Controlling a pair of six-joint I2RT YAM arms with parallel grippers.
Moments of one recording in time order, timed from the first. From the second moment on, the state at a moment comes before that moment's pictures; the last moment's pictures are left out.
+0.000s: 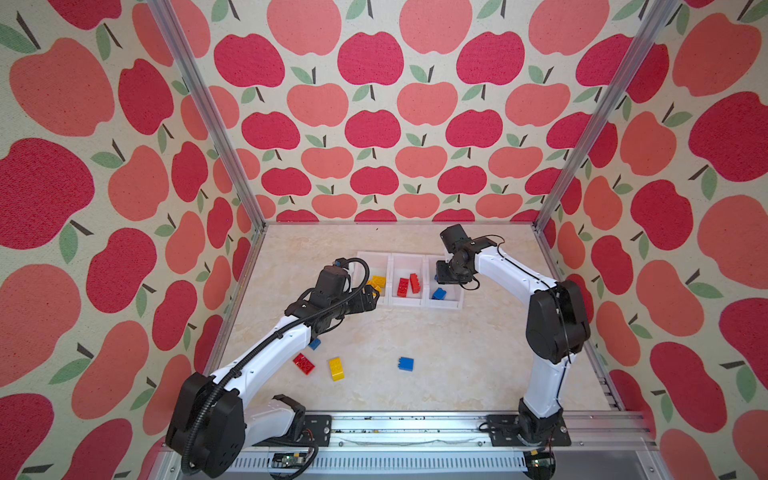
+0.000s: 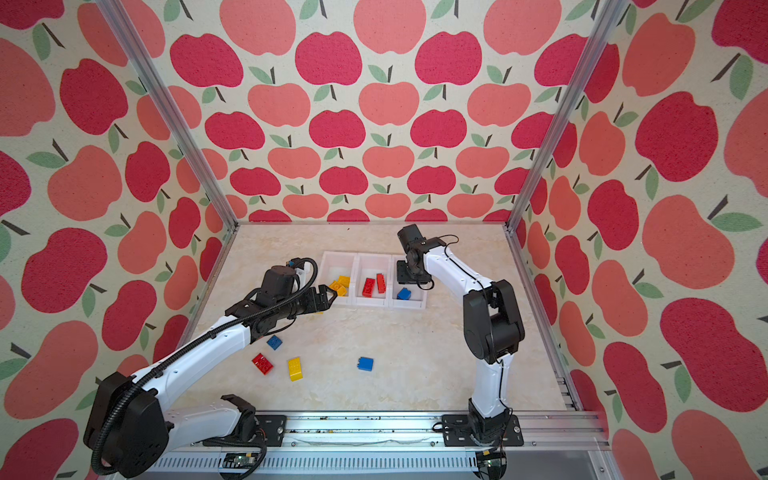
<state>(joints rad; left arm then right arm) -0.46 1.21 0.81 -0.30 0.18 -0.54 0.50 1.93 1.57 -0.84 0.01 0.35</state>
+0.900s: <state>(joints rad) -0.45 1.17 0.79 -0.40 0.10 -0.57 0.48 2.03 1.67 -0.86 0.01 0.32</state>
